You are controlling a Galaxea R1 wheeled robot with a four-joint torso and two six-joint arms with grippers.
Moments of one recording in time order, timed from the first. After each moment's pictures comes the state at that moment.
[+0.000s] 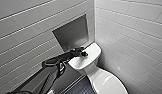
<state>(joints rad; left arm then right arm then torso) 0.11 3.19 -2.68 -0.10 0.29 -0.19 -1.48 2.96 -2.67 0.01 0.10 0.13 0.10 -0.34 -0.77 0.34</state>
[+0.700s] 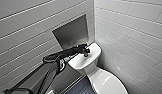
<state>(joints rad) 0.05 3.19 -2.60 -0.17 0.34 -0.19 -1.47 2.97 -2.67 0.01 0.10 0.13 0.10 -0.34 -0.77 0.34</state>
